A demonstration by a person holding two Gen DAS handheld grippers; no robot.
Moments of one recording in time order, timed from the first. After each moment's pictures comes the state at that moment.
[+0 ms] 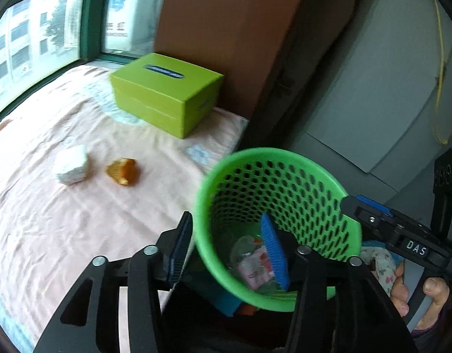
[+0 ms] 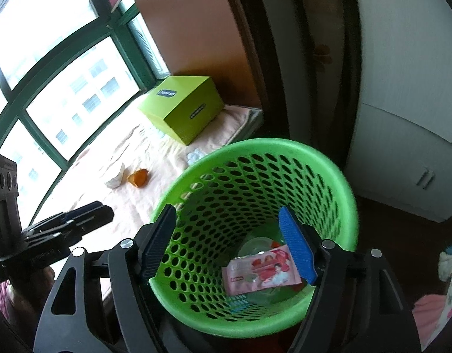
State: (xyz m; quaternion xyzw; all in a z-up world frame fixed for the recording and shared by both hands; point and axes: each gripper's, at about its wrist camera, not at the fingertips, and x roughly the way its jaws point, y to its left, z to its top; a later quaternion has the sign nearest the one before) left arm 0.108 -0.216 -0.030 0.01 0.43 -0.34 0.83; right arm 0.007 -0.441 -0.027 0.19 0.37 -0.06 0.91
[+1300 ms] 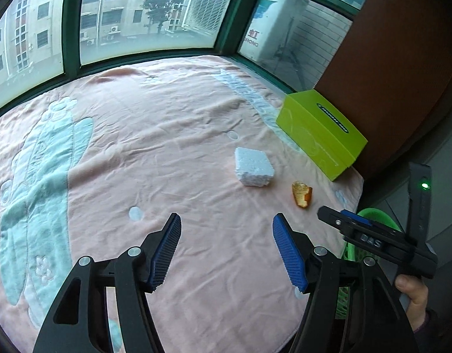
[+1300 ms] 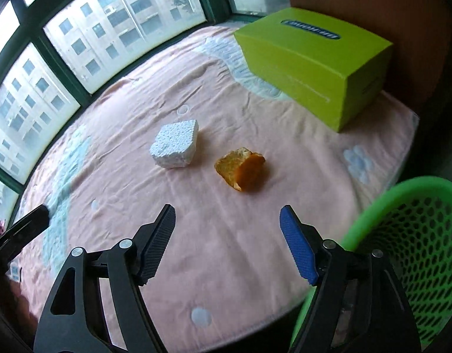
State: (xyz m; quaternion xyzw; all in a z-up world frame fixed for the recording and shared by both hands) left arm 0.181 -0.010 -0.048 -0.10 0.44 -0.15 0.88; right arm 0.206 -0.268 -0.085 0.10 0.48 0.06 0.87
